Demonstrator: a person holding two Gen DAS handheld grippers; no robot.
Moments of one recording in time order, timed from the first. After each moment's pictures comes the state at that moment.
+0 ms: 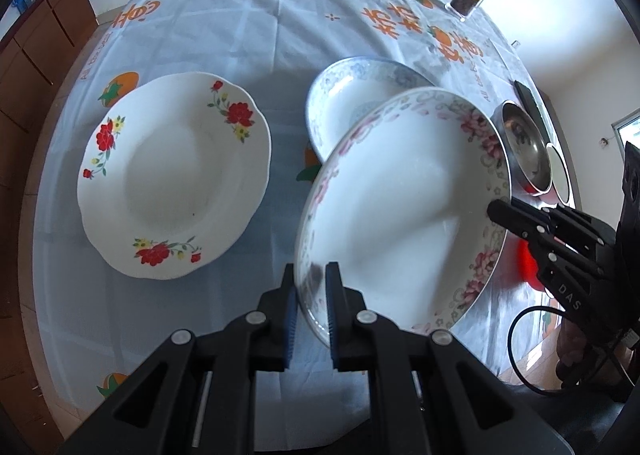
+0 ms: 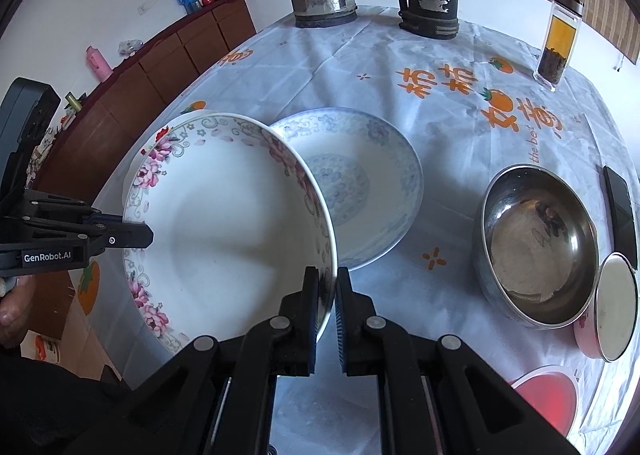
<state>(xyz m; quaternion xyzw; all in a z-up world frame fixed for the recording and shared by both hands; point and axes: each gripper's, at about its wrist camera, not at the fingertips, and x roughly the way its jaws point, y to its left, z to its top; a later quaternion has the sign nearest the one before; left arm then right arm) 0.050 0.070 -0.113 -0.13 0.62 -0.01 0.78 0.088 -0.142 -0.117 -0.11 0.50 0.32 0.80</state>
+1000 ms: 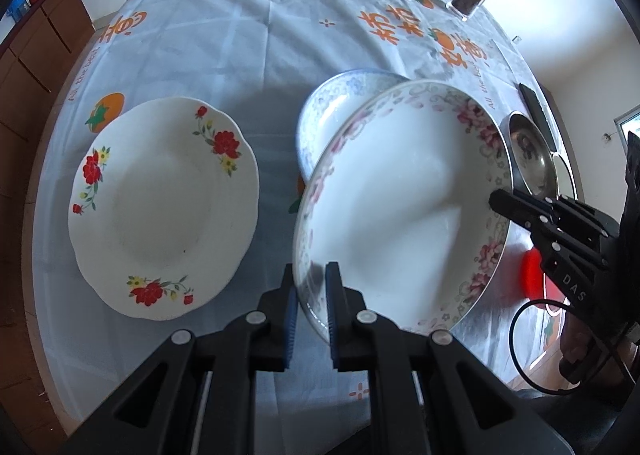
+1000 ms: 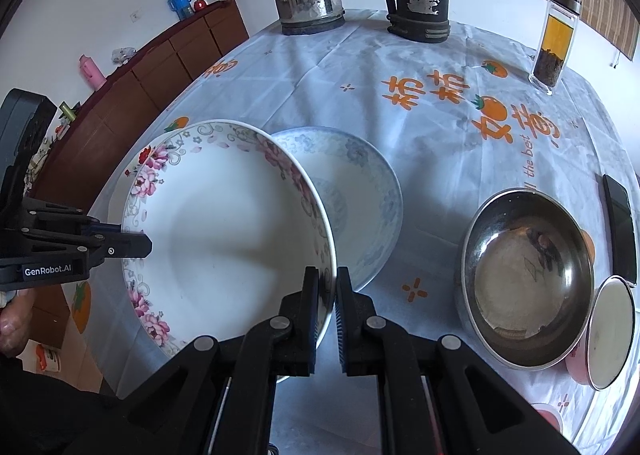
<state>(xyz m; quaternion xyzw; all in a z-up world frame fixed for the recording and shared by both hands) 0.079 0.066 -0.115 -0.12 0.62 -0.01 0.78 0.120 -0.144 -0.115 -0.10 0.50 0.31 0.80</state>
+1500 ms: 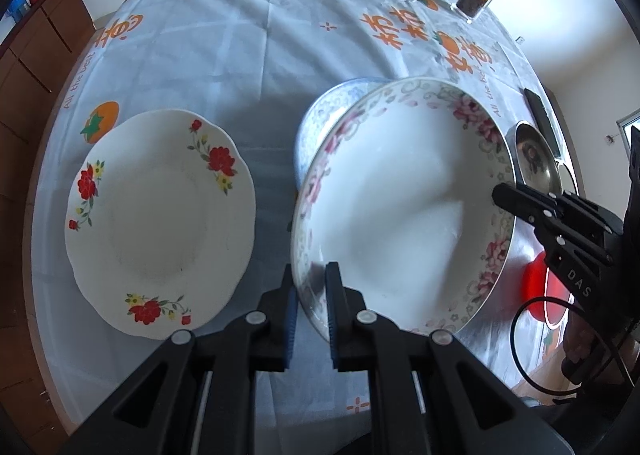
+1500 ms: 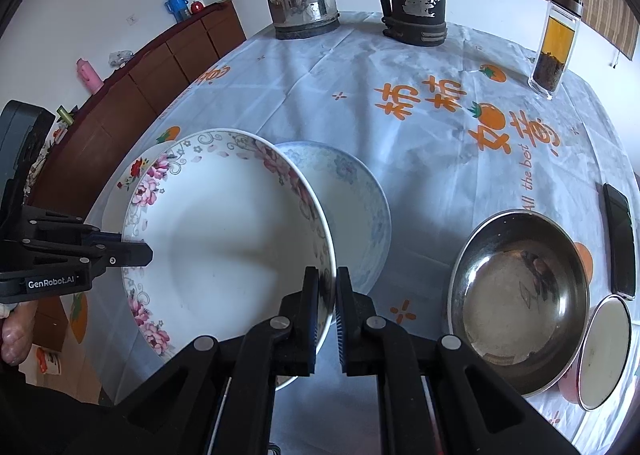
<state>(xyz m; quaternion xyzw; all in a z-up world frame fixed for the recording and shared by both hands) 0.095 0.065 -0.117 -0.12 0.62 -0.01 0.77 0.139 -0.142 -0.115 -0.10 0.50 0.31 0.80</state>
